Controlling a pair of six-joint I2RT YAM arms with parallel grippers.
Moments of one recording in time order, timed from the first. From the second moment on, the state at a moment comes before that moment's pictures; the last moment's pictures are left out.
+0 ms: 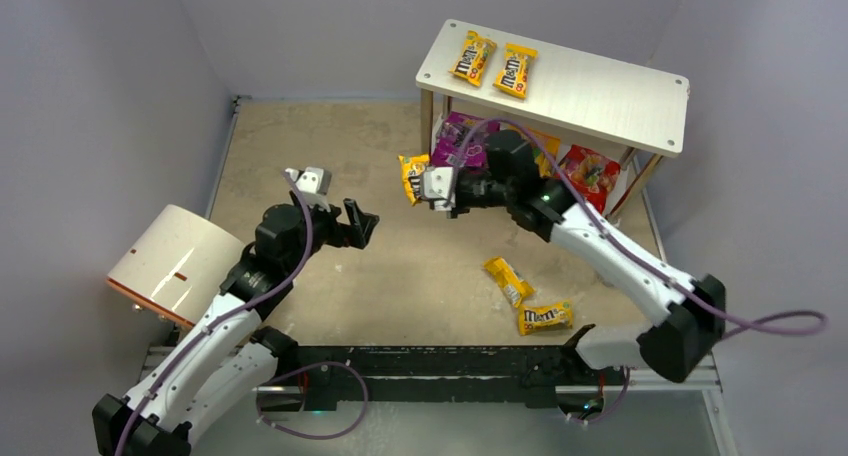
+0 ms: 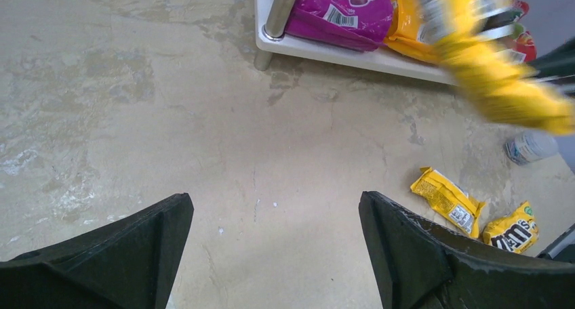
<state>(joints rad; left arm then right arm) -0.47 0.74 0.61 -0.14 0.04 -0.33 0.68 1.41 1.20 -0.32 -0.63 -0.86</state>
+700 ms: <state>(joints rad) -0.47 0.70 0.58 -0.12 0.04 -0.34 0.36 1.38 1.91 -0.70 -0.34 -0.85</state>
